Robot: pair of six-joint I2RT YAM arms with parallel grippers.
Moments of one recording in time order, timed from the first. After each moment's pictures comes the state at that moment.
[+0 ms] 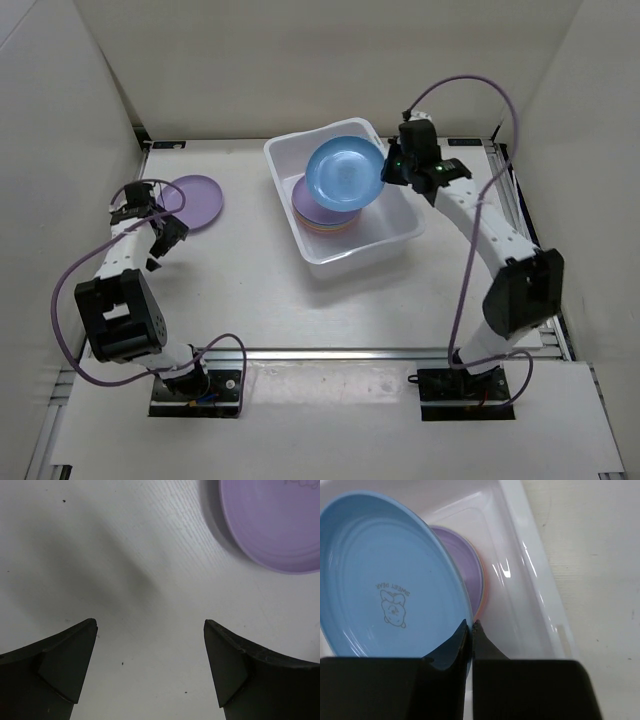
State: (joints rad) left arm 0.27 1.48 1.05 -0.67 -0.18 -0.62; right arm 0.41 1.61 1.52 -0.49 0.12 0.41
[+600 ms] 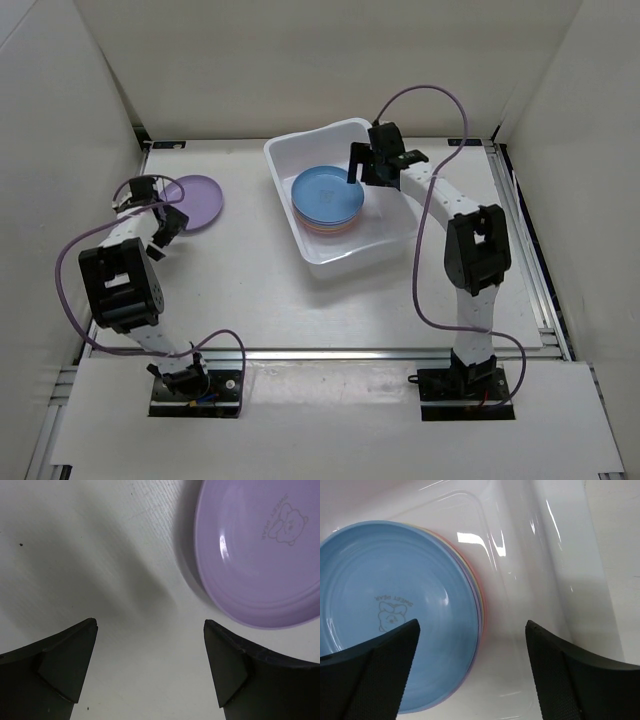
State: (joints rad) left arm 0.28 1.68 1.12 -0.52 -0.18 -0.71; right arm 0.42 2.05 1.75 -0.48 0.10 0.37
